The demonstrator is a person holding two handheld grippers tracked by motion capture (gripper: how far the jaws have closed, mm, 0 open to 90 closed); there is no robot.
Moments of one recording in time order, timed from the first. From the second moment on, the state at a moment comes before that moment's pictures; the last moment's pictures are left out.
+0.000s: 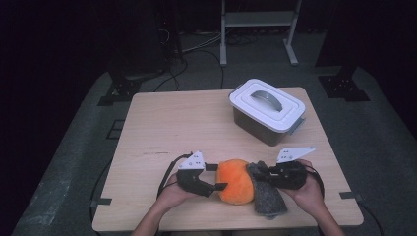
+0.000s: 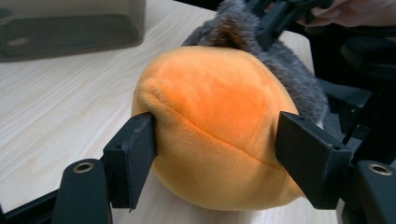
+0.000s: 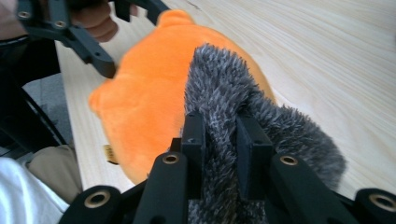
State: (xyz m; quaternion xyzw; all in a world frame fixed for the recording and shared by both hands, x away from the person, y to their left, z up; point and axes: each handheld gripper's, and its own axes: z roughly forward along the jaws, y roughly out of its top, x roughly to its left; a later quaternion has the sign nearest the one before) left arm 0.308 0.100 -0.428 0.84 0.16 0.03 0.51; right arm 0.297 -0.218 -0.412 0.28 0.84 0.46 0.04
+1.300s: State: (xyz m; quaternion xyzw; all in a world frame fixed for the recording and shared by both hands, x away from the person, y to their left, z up) left arm 0.307 0.082 -0.428 0.84 0.17 0.06 0.51; right arm 0.278 -0.191 -0.394 0.23 0.85 0.46 0.06
